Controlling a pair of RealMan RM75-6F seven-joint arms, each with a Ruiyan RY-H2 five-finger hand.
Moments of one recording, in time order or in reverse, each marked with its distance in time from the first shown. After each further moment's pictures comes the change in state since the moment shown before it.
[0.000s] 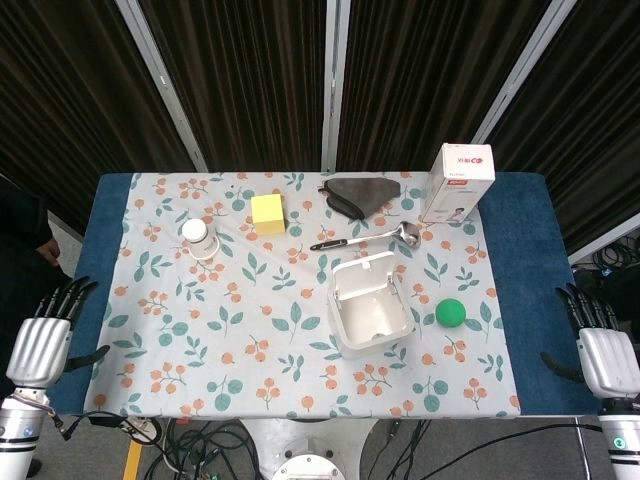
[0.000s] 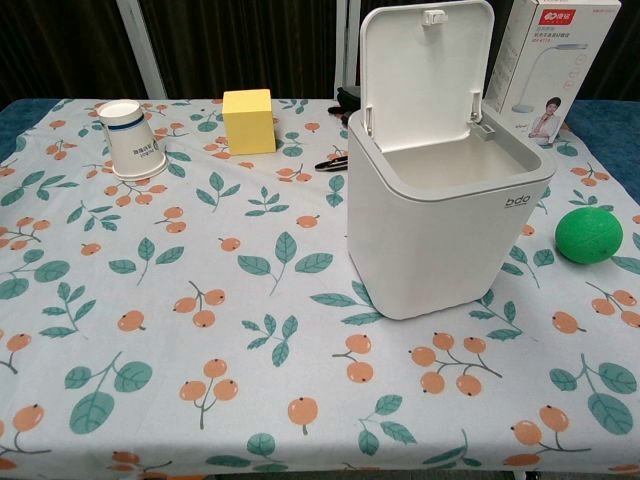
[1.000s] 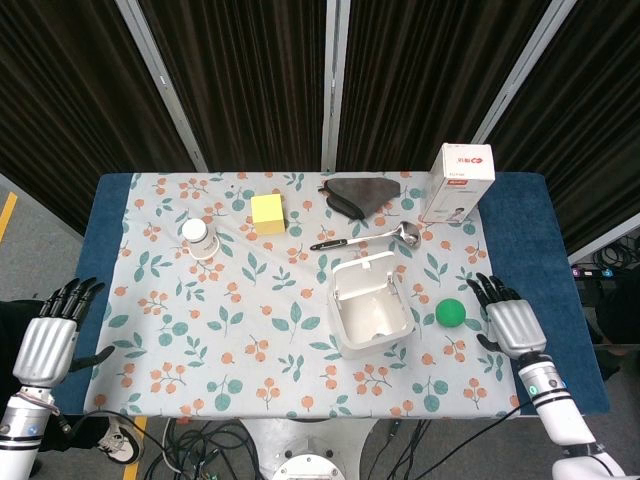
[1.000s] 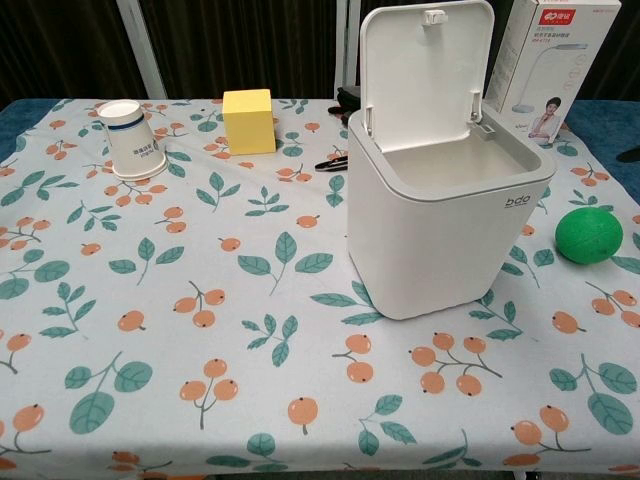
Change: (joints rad) left arm -0.011 -0.025 0.007 0.042 0.019 -0.005 -0.022; right arm 0.253 -0.203 0.039 0.089 0.115 -0.356 -0.329
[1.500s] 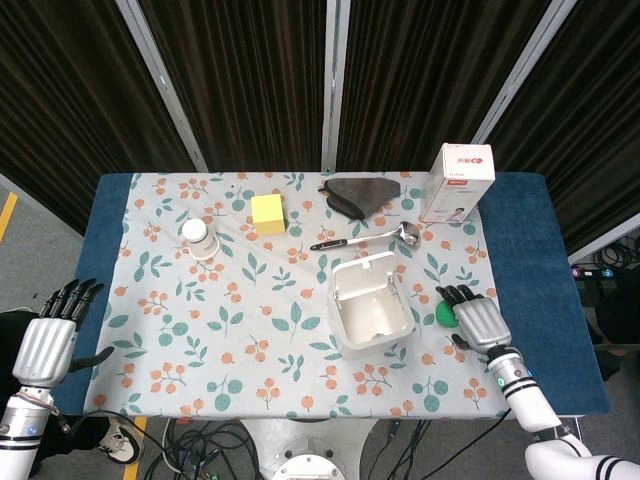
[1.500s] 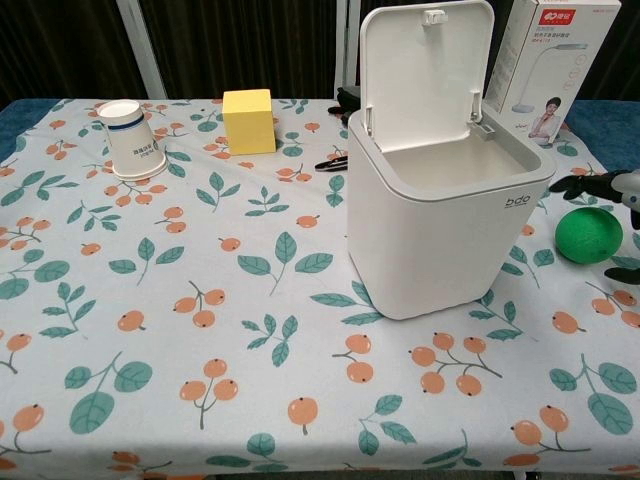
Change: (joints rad) left arm -0.001 -0.004 0.002 0.015 -0.002 -0.003 -0.018; right arm 0.083 -0.086 -0.014 0.020 0.058 -0.084 -0.123
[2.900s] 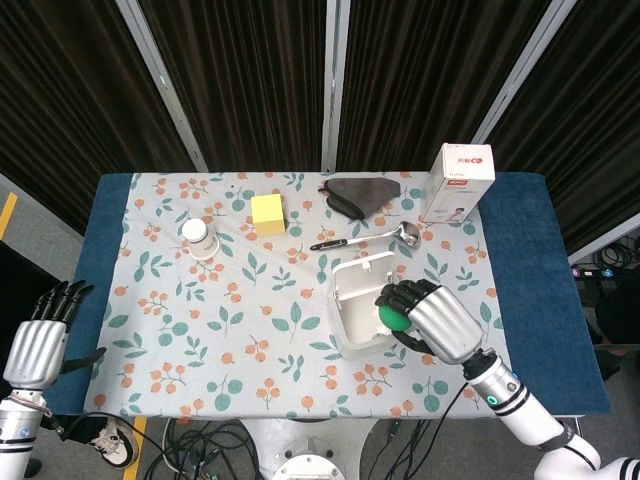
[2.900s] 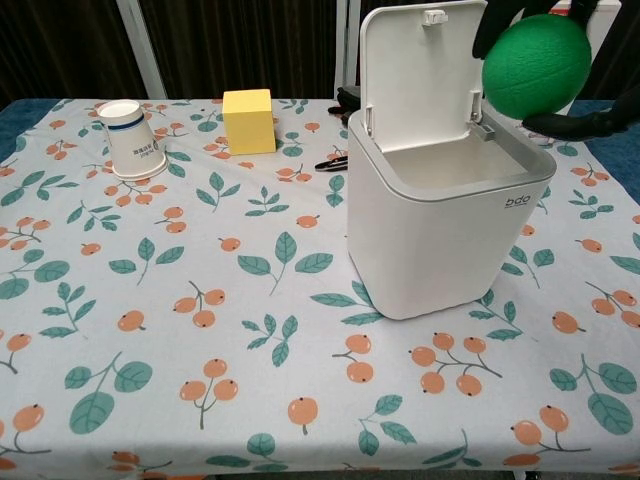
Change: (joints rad) left arm 0.016 -0.002 -0.002 0.021 -0.020 0.009 -0.022; right arm 0.072 0.191 0.031 -0.358 -0.458 0.267 0.224
